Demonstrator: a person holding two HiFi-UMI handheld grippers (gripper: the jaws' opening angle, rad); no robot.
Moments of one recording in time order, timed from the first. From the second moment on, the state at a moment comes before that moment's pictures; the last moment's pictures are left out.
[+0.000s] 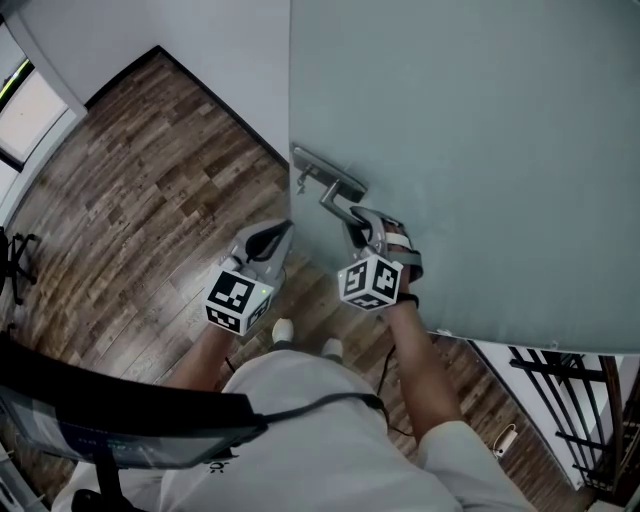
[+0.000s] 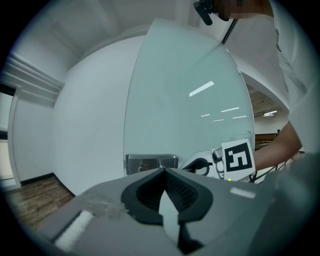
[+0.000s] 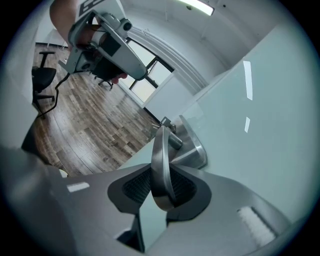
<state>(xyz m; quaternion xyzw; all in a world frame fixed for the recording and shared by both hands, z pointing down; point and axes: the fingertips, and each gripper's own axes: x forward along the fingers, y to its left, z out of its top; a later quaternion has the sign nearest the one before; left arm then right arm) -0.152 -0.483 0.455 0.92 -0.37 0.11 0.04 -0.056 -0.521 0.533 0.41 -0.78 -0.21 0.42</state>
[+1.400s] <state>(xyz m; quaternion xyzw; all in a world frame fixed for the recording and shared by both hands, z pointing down) -0.142 -0.481 0.452 0.93 -0.35 0.11 0.04 0.007 -0.575 0.525 0.46 -0.74 -0.18 0.45</state>
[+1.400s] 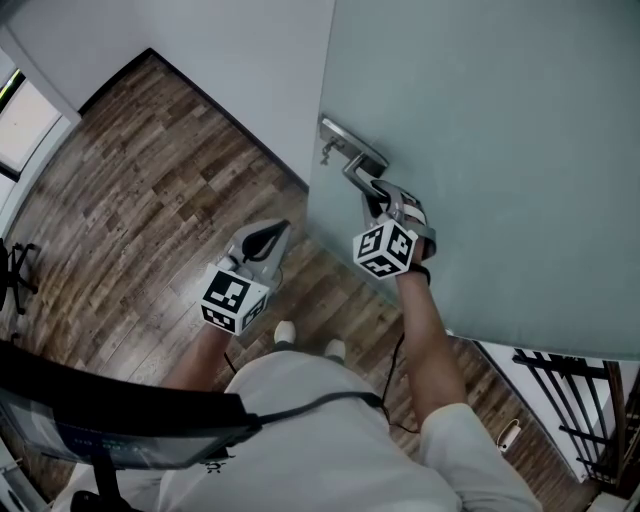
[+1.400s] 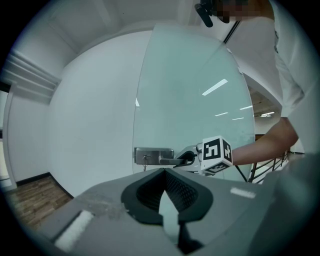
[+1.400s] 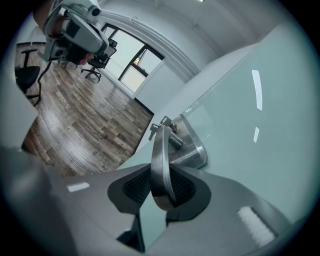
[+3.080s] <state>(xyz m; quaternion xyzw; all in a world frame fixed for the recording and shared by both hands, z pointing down) -0.135 -0.485 0.434 0.93 -0.36 0.09 0.04 0.043 -0.536 0.494 0.53 -0.79 -0.03 0.29</state>
